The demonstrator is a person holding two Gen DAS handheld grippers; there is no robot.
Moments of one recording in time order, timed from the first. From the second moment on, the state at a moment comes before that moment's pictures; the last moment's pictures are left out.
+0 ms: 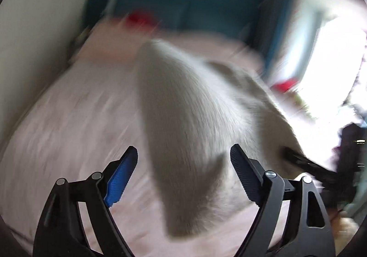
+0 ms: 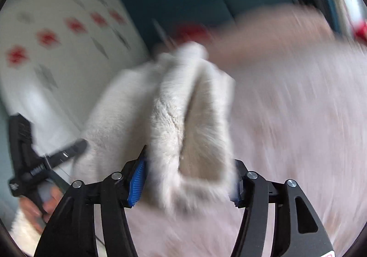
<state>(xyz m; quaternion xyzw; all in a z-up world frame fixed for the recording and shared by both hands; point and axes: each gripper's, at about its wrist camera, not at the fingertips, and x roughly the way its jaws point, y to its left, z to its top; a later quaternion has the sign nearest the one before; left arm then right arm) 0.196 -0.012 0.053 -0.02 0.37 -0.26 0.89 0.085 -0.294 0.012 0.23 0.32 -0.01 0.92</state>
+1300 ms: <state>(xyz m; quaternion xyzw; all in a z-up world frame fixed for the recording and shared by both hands) 0.207 -0.042 -0.043 0.00 0.46 -0.19 0.87 0.127 -0.228 -0.037 0.12 0.41 -0.03 0.90</state>
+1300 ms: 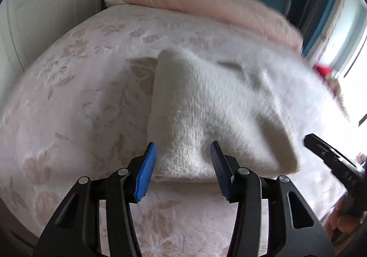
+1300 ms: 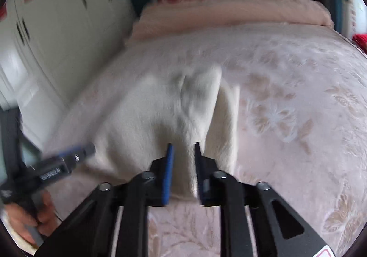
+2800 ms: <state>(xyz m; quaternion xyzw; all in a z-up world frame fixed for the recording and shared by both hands) 0.045 -0.045 -0.047 0.10 0.40 -0.10 0.91 -0.028 -0.202 -0.042 0.10 0.39 -0.17 0.90</state>
